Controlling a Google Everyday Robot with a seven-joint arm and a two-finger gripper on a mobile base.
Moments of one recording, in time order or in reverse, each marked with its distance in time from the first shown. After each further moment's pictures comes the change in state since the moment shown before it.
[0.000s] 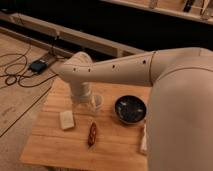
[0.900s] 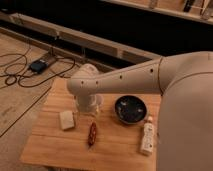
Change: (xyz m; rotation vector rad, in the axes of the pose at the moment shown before) arm 0.023 -0.021 0.043 -0.025 -0.032 0.030
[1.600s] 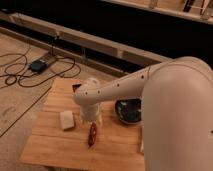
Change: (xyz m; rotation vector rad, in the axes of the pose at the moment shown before) arm 0.013 -0.013 0.076 0.023 0.096 0.040
